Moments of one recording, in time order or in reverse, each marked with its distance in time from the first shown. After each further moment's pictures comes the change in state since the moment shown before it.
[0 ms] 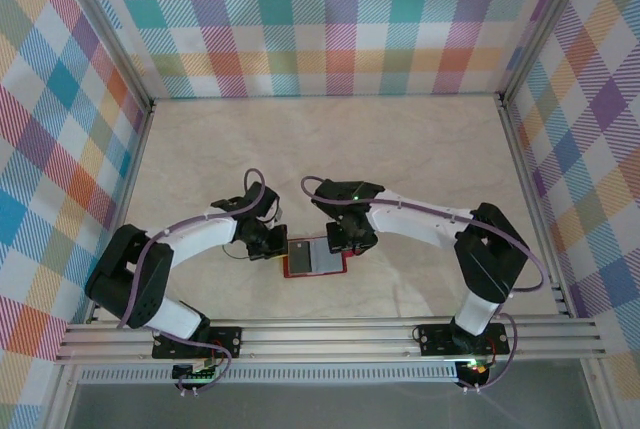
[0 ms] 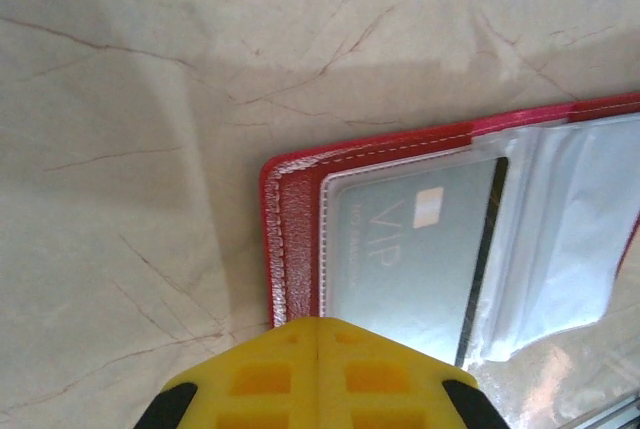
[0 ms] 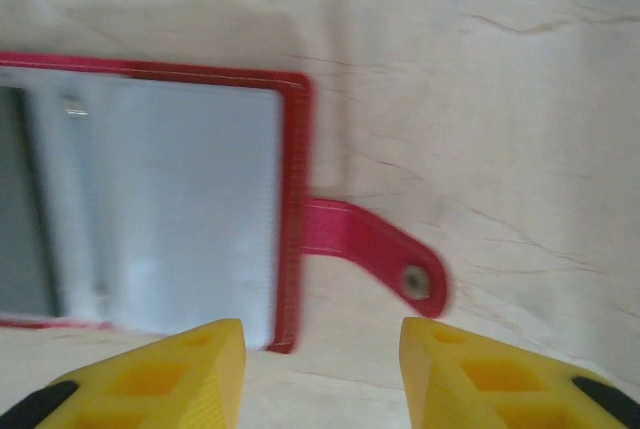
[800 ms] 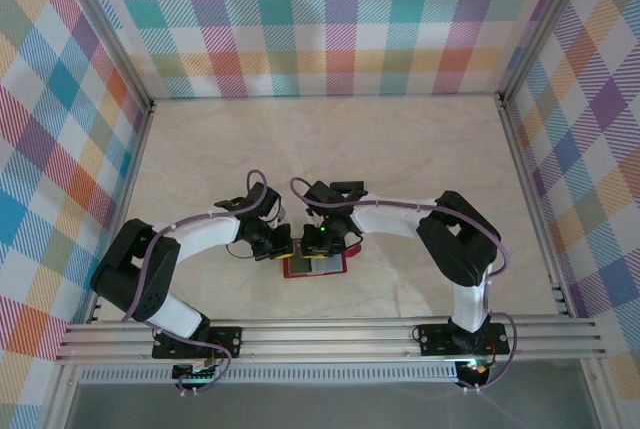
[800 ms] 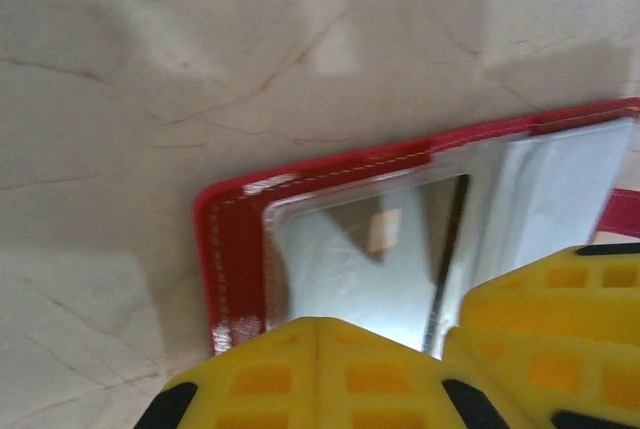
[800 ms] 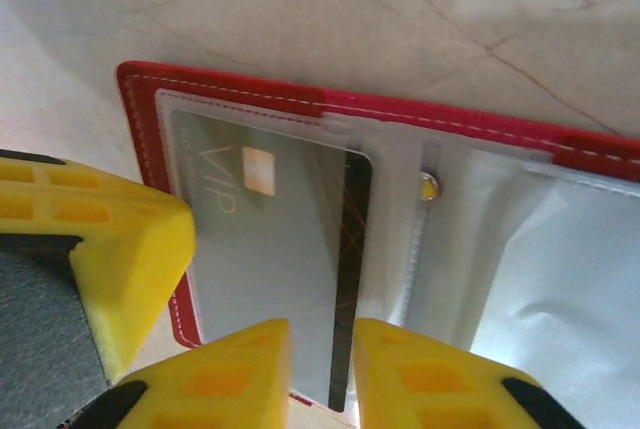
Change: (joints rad) left arm 0.000 0.053 -0.014 0.078 0.061 -0.039; right arm -0.023 0.176 -0.032 0.353 -0.358 0.071
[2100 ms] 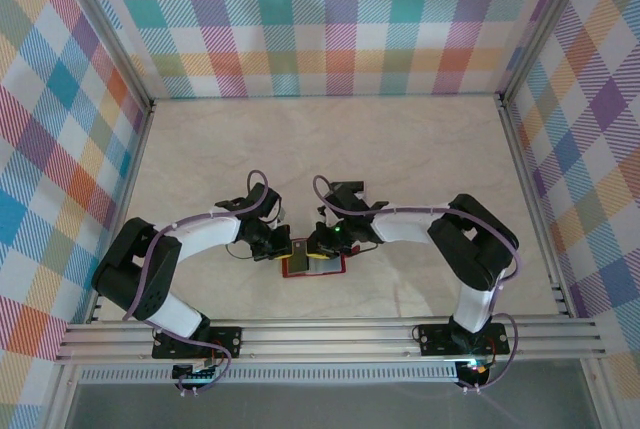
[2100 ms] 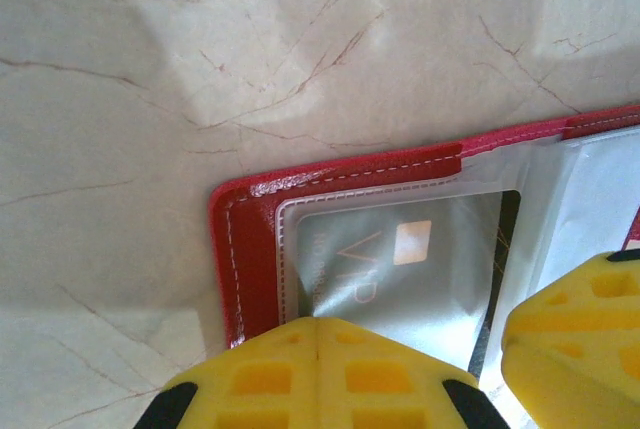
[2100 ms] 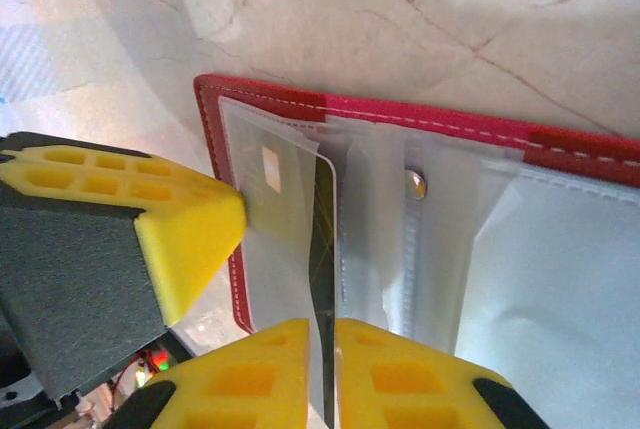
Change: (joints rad) left arm 0.000 0.005 0.002 -0.007 -0.020 0.020; right arm -0.075 -0.089 -0.264 0.410 -0.194 0.143
